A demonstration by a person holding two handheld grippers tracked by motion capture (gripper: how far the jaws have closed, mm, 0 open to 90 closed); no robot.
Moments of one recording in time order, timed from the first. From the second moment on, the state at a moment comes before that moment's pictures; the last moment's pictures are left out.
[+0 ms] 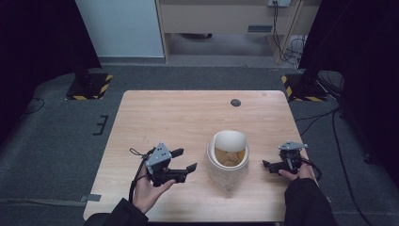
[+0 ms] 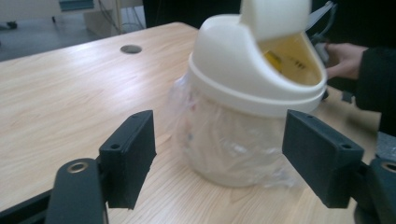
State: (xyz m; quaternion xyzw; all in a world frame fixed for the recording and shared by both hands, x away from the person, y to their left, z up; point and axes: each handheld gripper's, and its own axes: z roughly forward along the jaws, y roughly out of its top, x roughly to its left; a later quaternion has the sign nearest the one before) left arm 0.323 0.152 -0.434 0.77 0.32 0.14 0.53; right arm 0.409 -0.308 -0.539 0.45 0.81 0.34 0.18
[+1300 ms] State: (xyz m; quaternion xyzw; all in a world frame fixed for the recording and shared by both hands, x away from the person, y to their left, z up) left arm 0.379 0.251 -0.518 0.78 0.50 0.15 0.34; right arm 0.409 -0.307 -0.539 0.45 0.81 0.34 0.18
